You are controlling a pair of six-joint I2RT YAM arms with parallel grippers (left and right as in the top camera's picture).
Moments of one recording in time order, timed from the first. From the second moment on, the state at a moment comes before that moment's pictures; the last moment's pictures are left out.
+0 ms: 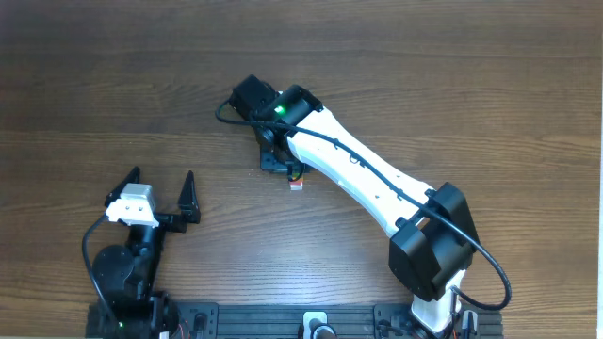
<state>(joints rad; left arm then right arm) 0.06 0.01 0.01 -0.06 0.16 -0.09 0.77 1.96 1.73 -1.26 0.09 0.74</state>
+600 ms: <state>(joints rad) 0.06 0.01 0.01 -0.06 0.16 -0.09 0.75 1.96 1.73 -1.28 0.09 0.74</state>
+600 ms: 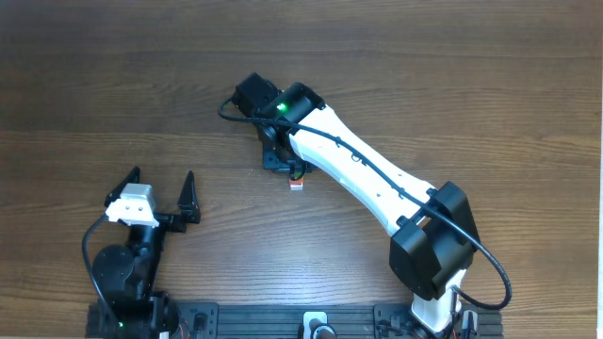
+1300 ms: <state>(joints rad) 0.06 0.01 0.01 -0.06 0.16 -0.09 0.75 1.97 1.73 -1.28 0.09 0.75</state>
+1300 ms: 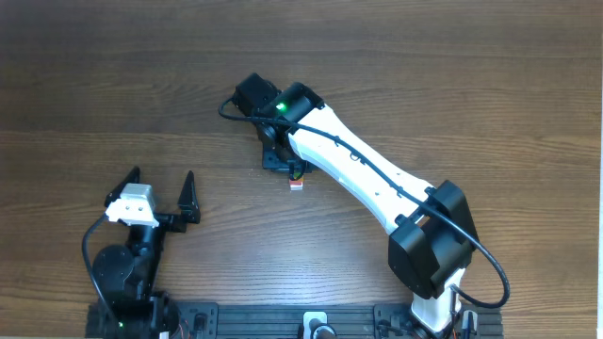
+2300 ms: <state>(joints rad) 0.06 0.01 0.01 -0.06 0.16 -0.09 0.75 1.97 1.72 -1.25 0.09 0.76</state>
